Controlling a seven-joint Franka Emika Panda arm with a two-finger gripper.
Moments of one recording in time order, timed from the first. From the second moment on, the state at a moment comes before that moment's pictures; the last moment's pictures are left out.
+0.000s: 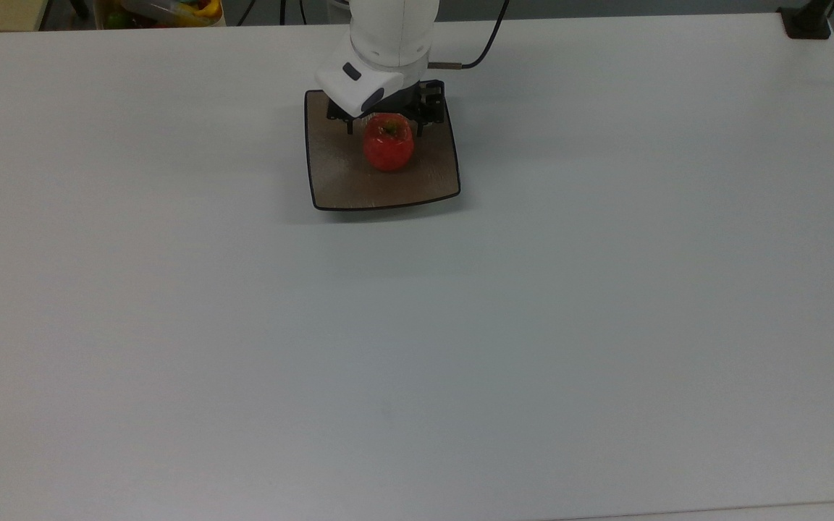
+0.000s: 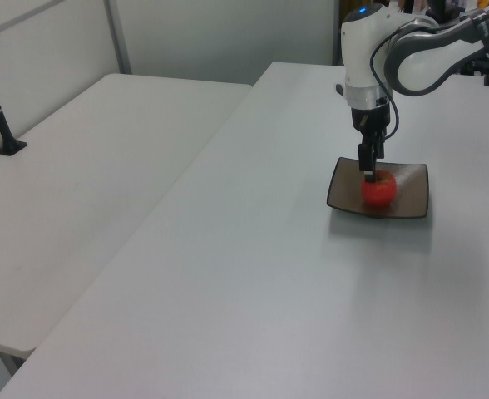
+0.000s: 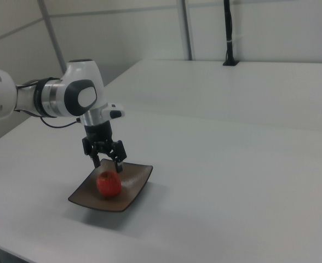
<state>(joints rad) 0.00 0.12 0.21 -1.98 -0.09 1.97 0.17</state>
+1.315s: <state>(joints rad) 0.00 -0.05 0.02 -1.84 0.07 1.90 0.14</state>
